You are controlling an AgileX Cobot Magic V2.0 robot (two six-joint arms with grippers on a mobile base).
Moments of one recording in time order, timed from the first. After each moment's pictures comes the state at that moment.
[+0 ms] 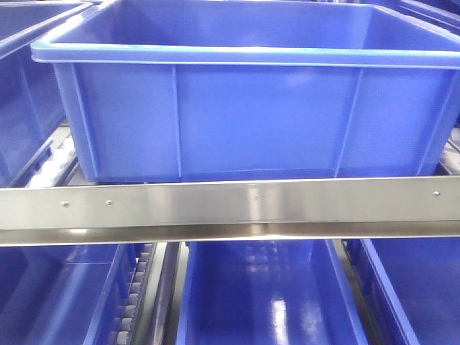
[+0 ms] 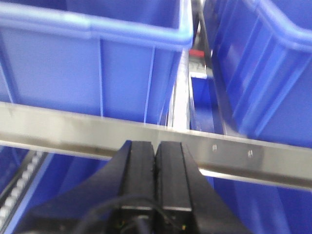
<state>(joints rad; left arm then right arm) 0.02 -0.01 0.03 -0.06 0.17 -0.08 0.26 0.33 -0.37 -0.17 0.26 0.20</state>
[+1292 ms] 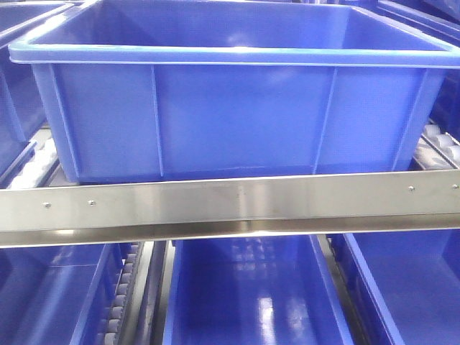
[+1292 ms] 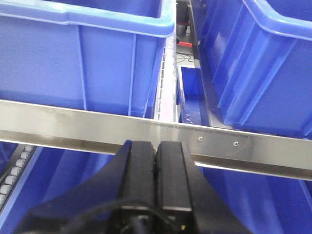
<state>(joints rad) 0.02 -0.01 0.03 -0.06 0.18 -0.08 -0.03 0.00 0.03 -0.03 0.15 0.06</state>
